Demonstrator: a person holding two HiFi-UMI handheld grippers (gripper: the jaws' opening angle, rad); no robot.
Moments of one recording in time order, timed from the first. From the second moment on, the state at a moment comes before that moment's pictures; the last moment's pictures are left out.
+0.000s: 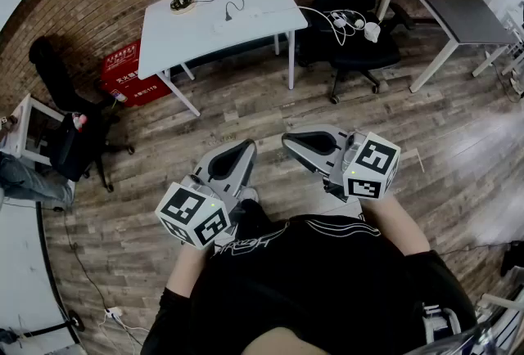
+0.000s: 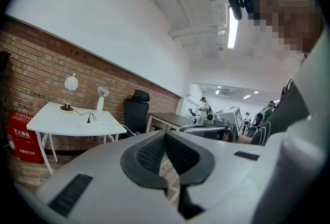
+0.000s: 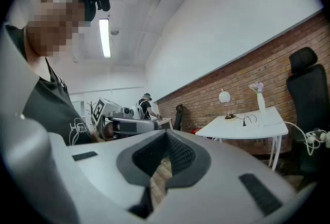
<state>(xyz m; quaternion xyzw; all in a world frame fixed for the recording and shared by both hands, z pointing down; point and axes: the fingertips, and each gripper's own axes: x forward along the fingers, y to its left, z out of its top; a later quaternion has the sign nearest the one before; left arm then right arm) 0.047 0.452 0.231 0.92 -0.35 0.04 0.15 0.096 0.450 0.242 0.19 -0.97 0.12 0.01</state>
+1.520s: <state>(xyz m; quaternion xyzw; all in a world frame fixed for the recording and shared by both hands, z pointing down) 0.005 0.295 0.263 0.92 -0.33 0.05 0.18 0.076 0.299 0.279 0.24 -0.95 0.21 0.00</state>
